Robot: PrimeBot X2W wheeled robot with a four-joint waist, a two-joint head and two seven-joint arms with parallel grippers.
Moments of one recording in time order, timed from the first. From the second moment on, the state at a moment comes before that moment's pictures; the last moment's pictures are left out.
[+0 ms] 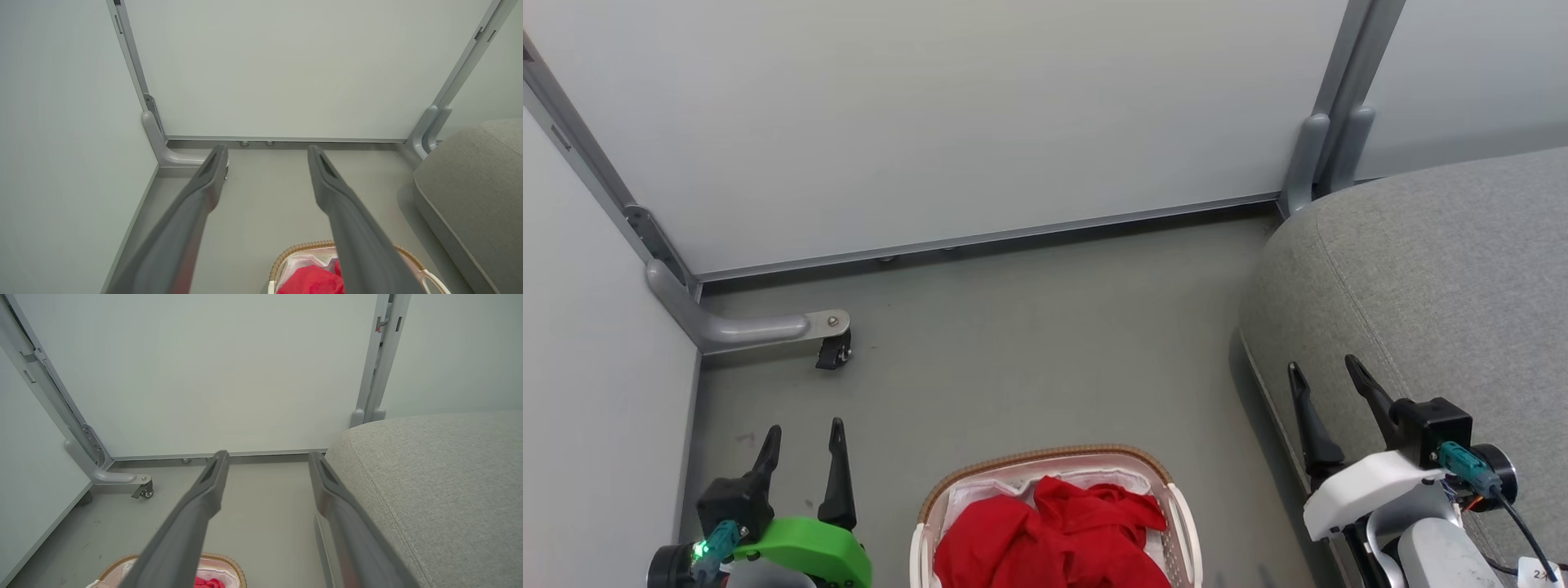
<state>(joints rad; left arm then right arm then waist) -0.08 0.05 -0.04 0.42 -0.21 -0.10 -0.24 -0.15 -0.05 0.01 0.35 0.15 0.13 -0.24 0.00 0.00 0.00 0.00</state>
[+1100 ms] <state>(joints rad) -0.36 0.07 -0.27 0.66 -0.18 -0.13 -0.26 -0.33 -0.05 0.11 0.22 0.15 0.13 -0.26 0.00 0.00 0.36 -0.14</state>
